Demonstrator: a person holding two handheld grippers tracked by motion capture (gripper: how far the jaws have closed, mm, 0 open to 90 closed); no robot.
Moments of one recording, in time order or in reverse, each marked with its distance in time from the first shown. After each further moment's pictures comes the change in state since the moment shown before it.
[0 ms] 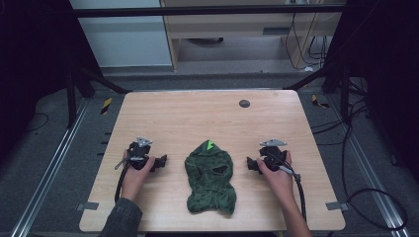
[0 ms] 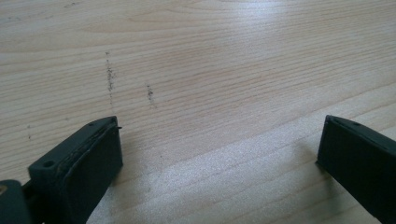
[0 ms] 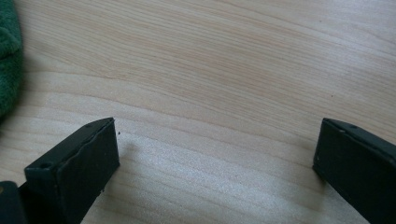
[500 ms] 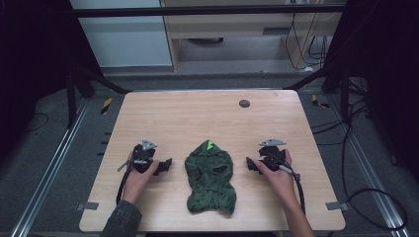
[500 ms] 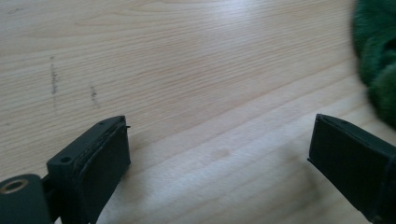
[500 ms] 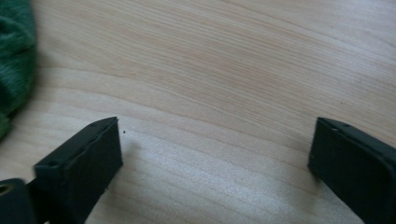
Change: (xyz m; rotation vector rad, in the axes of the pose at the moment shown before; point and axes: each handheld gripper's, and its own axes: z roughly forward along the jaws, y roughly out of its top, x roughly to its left) left arm -0.024 0.001 -0.013 -0.012 -0.085 0.050; right arm 0.000 0.002 -0.002 0.011 0.043 -0.047
